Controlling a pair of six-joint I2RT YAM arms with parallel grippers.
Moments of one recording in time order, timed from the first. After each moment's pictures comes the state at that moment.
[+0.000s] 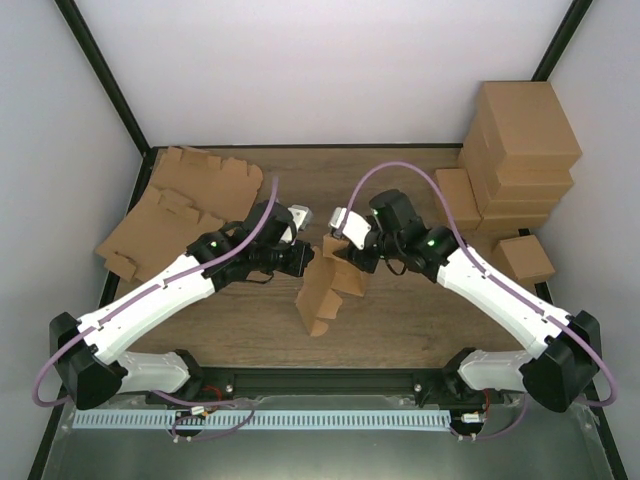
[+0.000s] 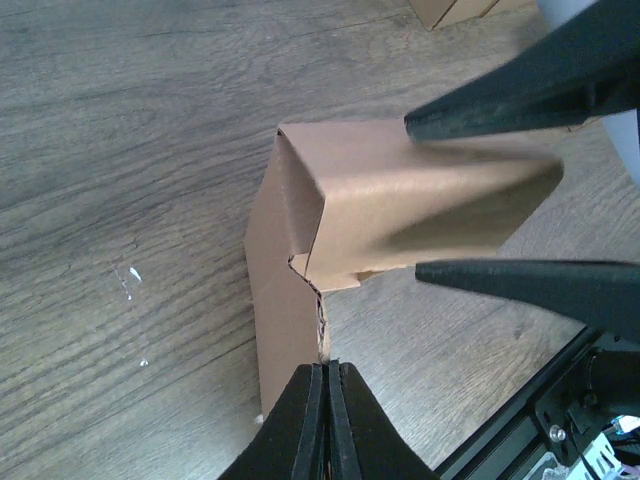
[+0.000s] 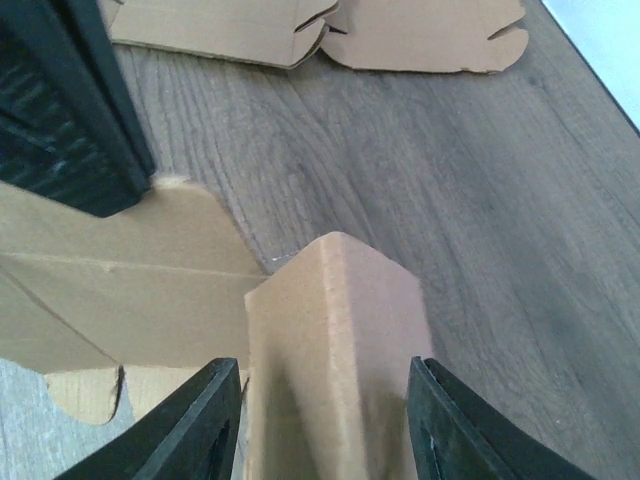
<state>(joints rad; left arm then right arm) -0.84 1.26 1.19 -0.71 0.08 -0.48 0.68 1.25 1.10 -0.58 -0.25 -0.48</state>
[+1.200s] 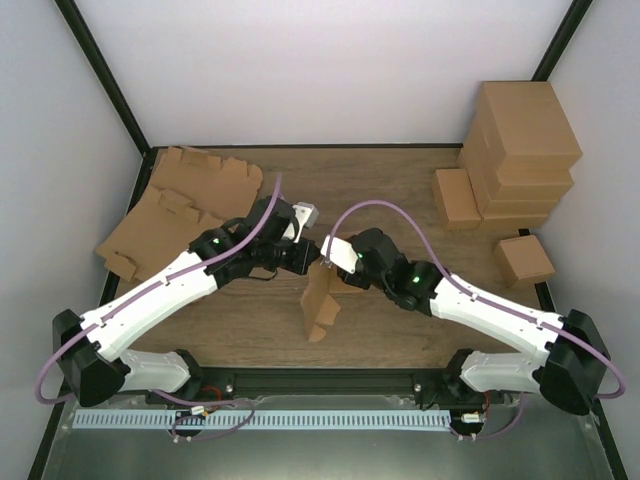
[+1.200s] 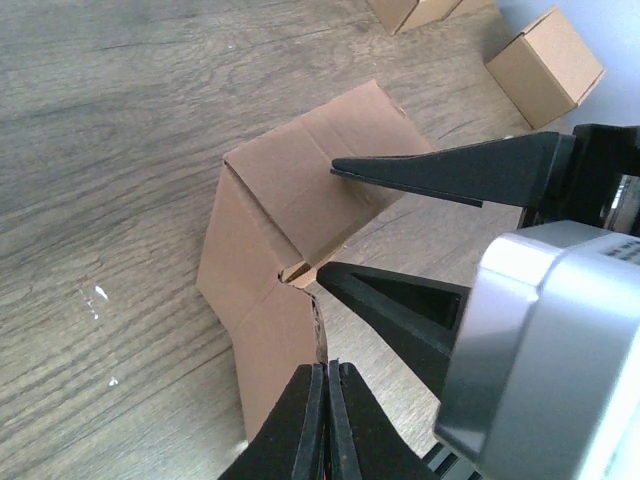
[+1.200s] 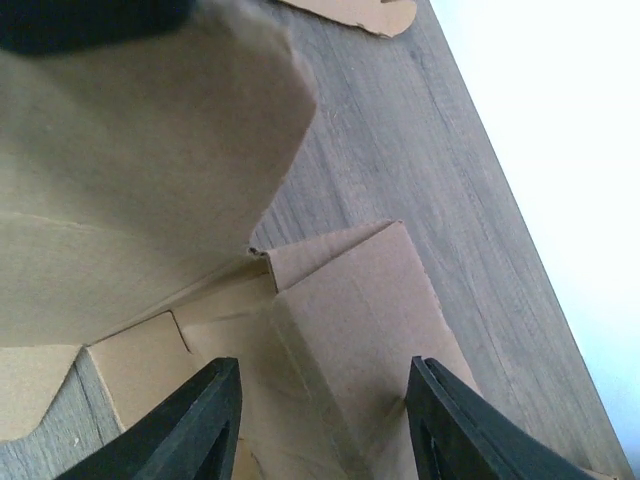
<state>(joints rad) -0.84 1.29 1.22 -0.70 0.13 -0.46 0.91 1.19 0.85 -0.30 0.27 -0.58</state>
